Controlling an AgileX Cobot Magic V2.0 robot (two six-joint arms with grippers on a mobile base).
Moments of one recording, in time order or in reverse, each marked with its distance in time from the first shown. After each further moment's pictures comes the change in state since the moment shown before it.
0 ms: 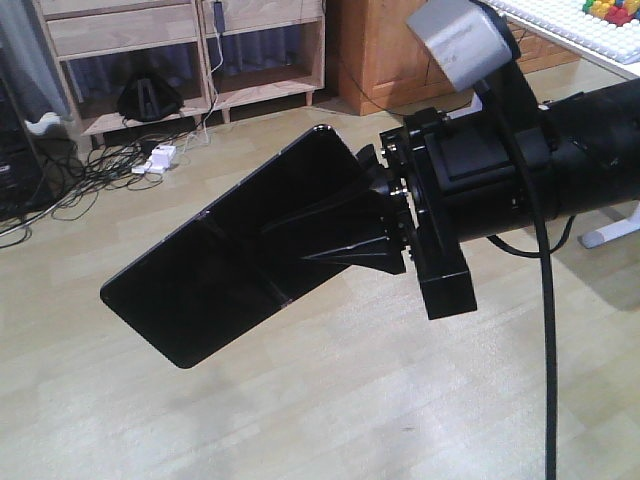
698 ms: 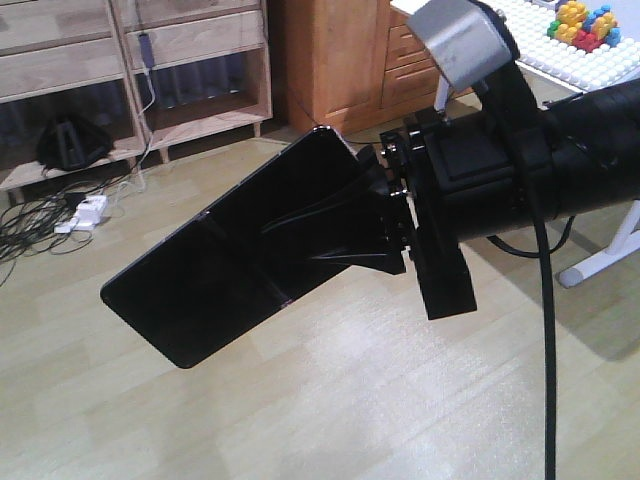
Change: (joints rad) left arm 0.000 0.000 0.000 0.000 0.000 0.000; right arm 0.000 0.000 0.000 0.000 -0.001 0.000
